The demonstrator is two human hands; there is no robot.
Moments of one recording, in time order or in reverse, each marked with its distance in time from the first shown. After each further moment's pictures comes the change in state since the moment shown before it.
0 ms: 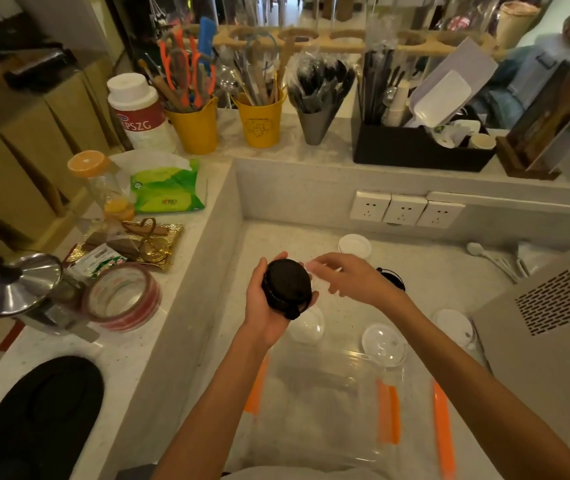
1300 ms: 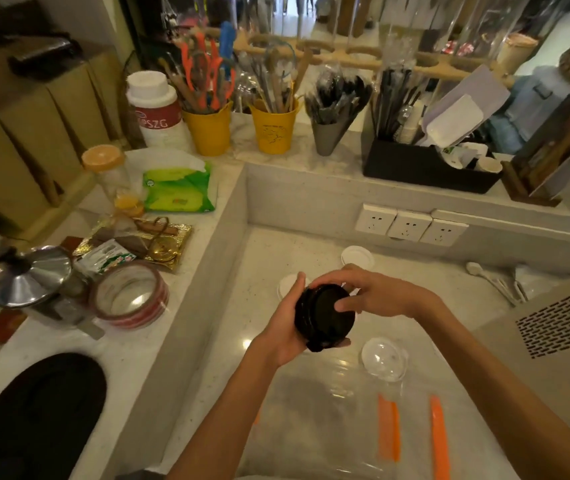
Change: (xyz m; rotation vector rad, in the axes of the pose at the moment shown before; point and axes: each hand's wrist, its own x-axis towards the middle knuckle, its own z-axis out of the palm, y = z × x) left_hand -0.007 -0.013 0.004 0.221 -0.279 -0.307; right_hand -0.010 -0.011 -0.030 -0.161 -0.360 -0.185
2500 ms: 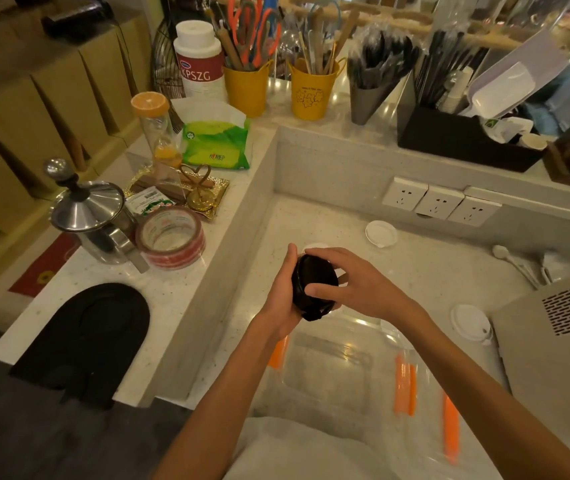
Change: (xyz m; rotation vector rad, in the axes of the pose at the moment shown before) left_hand -0.061 -0.010 -0.012 0.058 0.315 0.243; right_hand 0.005 -0.040 0.092 0.063 0.278 -0.081
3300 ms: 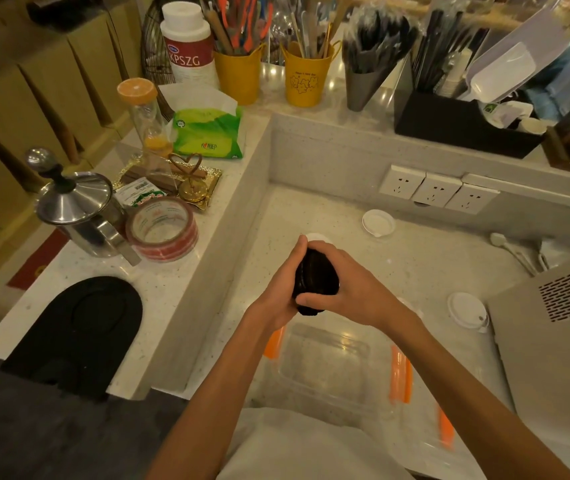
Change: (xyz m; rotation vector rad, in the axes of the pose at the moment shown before) left_hand -0.008 0.005 0.010 0.185 -0.011 -0.005; right_hand -0.011 0.010 0.020 -0.042 0.075 -0.050
